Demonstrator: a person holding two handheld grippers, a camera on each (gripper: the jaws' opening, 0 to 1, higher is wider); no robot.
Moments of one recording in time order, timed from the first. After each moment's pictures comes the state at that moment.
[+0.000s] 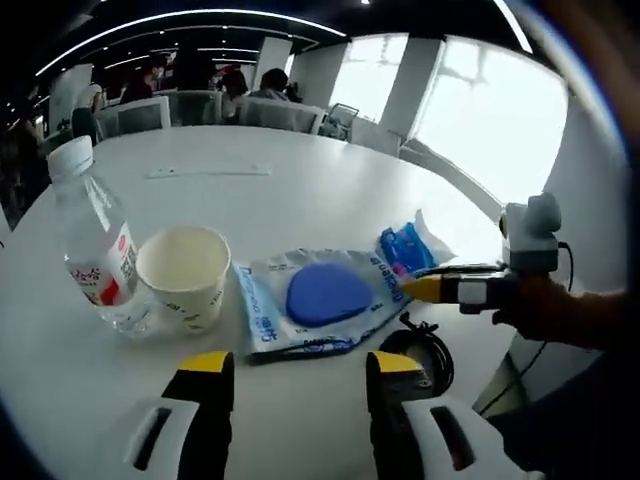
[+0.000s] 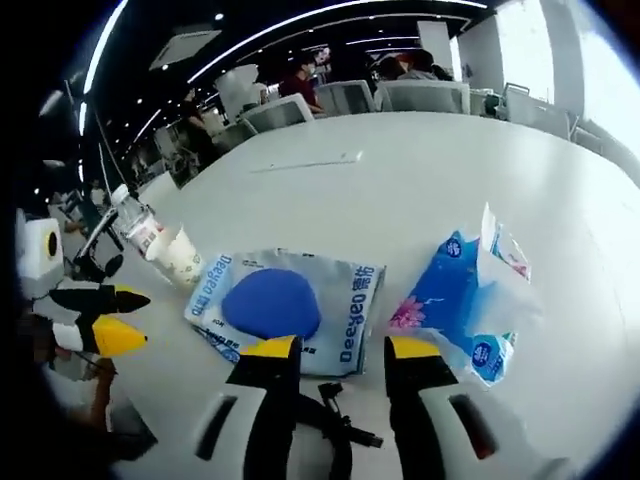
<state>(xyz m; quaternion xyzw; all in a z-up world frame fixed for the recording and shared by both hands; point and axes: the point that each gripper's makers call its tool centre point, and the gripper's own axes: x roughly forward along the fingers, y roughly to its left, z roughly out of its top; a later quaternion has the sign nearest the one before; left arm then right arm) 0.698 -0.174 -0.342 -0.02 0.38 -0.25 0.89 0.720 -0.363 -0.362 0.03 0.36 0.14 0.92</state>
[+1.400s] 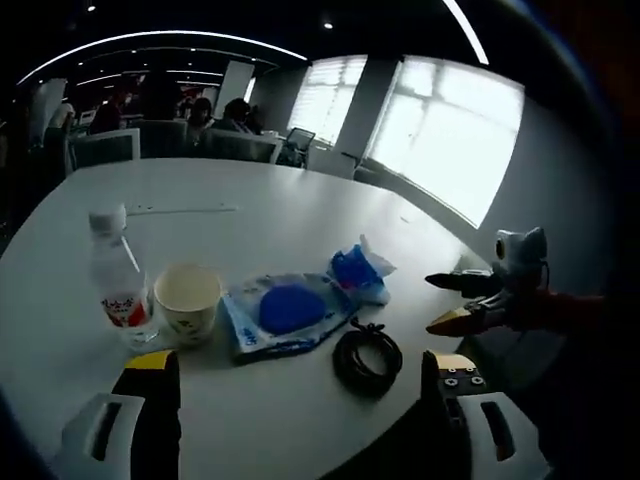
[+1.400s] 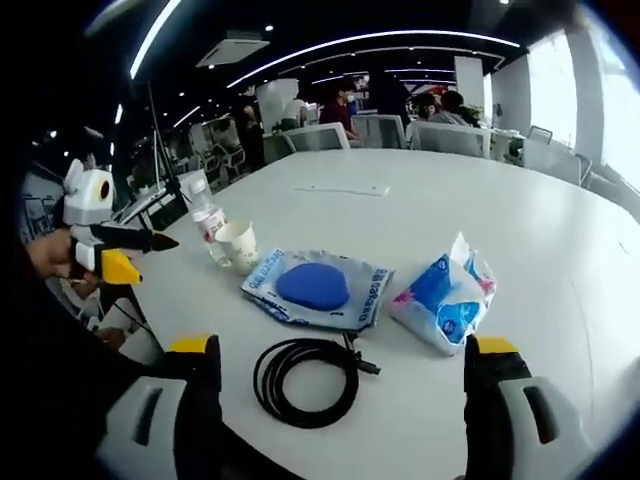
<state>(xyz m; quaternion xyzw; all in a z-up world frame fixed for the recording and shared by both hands) 0.659 -0.165 -0.278 -0.03 0.33 -0.34 0.88 0.643 -0.377 -0.305 0.00 0.31 0.18 0.93</state>
